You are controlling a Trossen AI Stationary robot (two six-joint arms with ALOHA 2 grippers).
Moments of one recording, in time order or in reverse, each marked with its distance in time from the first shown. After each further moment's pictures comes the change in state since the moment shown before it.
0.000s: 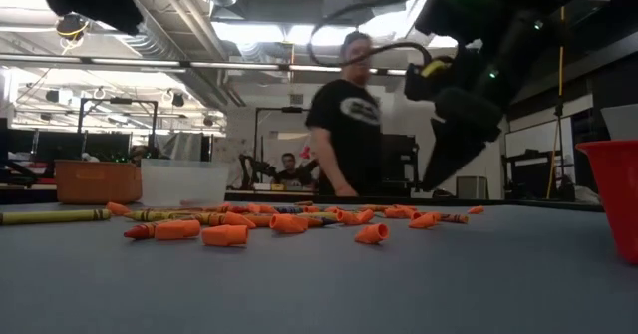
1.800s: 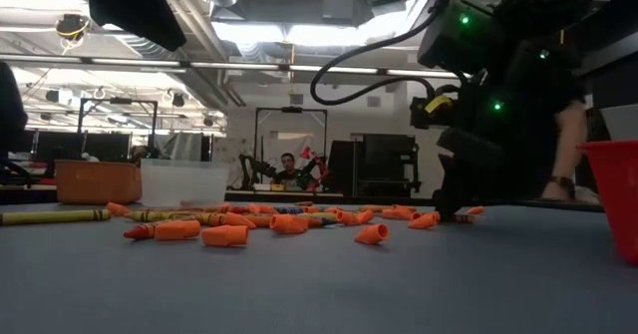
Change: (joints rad) left arm 0.188 0.000 0.000 0.060 0.005 0.175; right arm 0.001 0.106 -0.051 0.026 0.042 0.088
